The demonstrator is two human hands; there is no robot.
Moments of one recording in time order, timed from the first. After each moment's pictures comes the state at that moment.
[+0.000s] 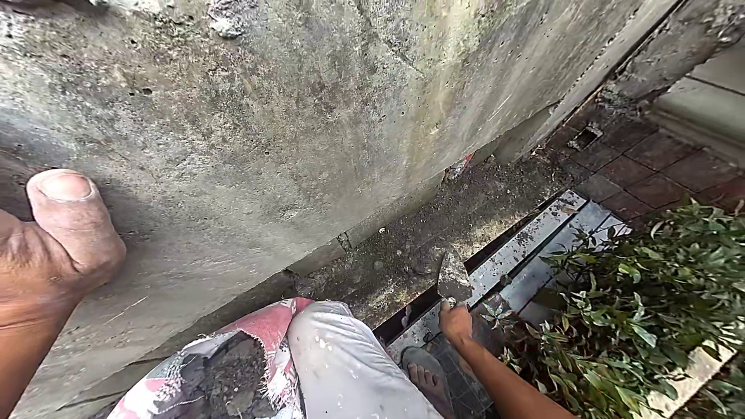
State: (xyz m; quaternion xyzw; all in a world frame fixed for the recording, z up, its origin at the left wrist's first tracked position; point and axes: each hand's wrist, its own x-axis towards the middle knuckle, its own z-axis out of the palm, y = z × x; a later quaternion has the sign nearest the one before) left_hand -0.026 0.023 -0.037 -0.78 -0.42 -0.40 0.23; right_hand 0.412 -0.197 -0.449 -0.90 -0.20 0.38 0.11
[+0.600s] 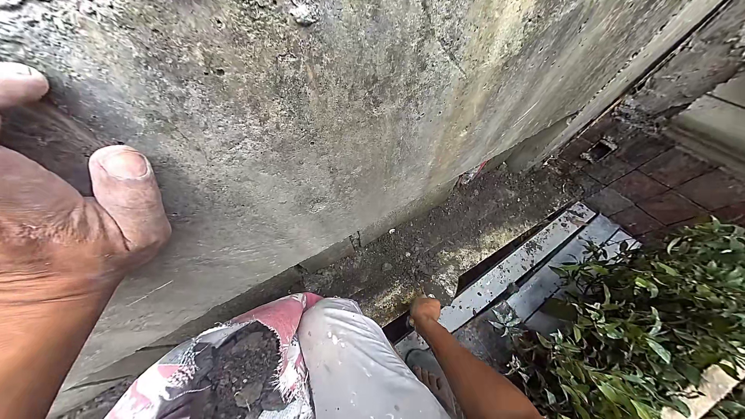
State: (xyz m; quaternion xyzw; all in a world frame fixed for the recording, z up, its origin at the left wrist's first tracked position) left_hand -0.052 0.031 -0.037 -0.78 -0.40 -0.38 0.30; right_hand 0.324 -0.124 -0.438 -0.89 -0.13 0.43 0.09
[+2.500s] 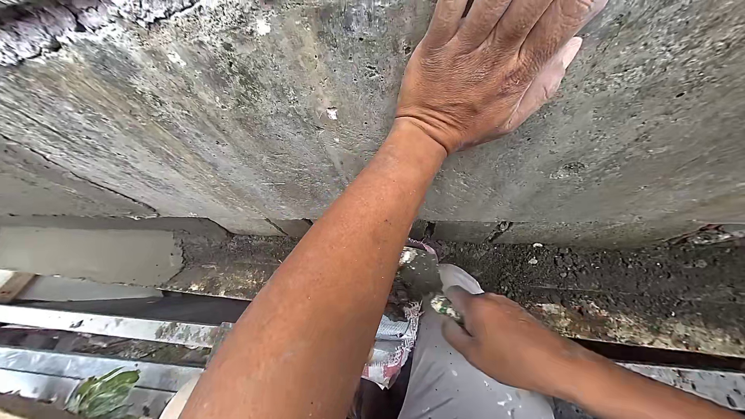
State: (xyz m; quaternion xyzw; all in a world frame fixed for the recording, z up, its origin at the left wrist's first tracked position) left_hand 0.007 0.008 -0.008 -0.66 -0.38 -0.37 0.53; right_hand 0.175 -0.152 -0.121 -0.41 -0.82 0.37 -0.12
